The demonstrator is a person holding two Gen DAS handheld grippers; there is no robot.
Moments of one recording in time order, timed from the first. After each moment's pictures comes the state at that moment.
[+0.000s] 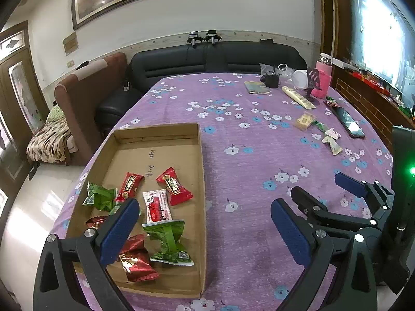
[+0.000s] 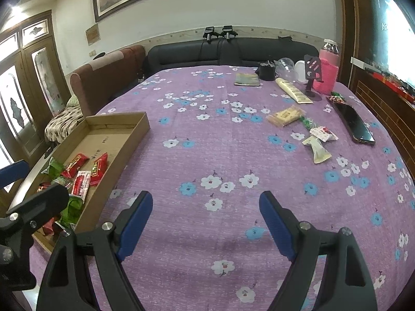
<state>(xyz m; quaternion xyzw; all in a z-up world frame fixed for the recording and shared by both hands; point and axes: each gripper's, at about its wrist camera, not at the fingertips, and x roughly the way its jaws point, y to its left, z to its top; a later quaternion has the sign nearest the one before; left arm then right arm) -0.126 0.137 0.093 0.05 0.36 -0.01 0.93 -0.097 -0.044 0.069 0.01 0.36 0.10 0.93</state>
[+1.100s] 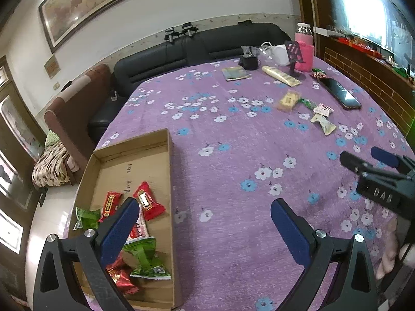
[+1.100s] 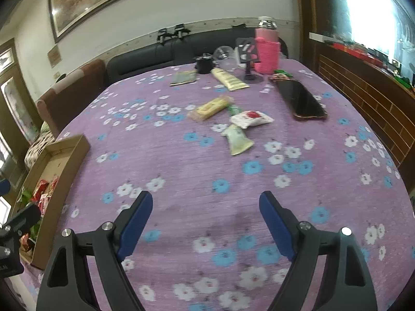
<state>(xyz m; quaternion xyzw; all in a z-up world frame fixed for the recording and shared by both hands) -0.104 0.075 0.087 0.14 0.38 -0.03 0.91 -0.086 -0.158 0.066 0.07 0.38 0.01 0.92</state>
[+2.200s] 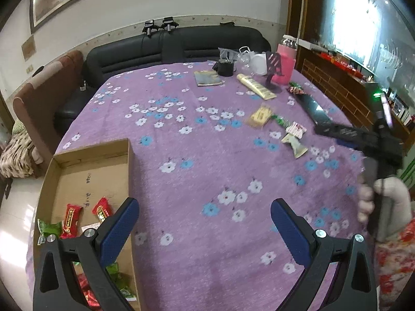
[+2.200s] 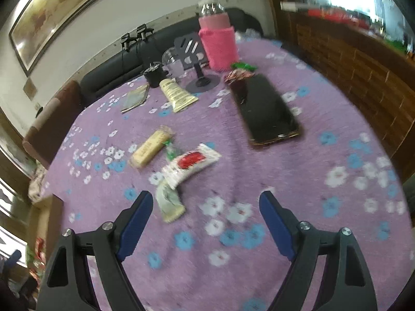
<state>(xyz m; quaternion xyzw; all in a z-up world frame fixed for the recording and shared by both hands) -0.067 0.064 0.100 0.06 0.40 -0.12 0.91 0.019 -0.252 0.067 0.16 0.43 -0.01 0.89</state>
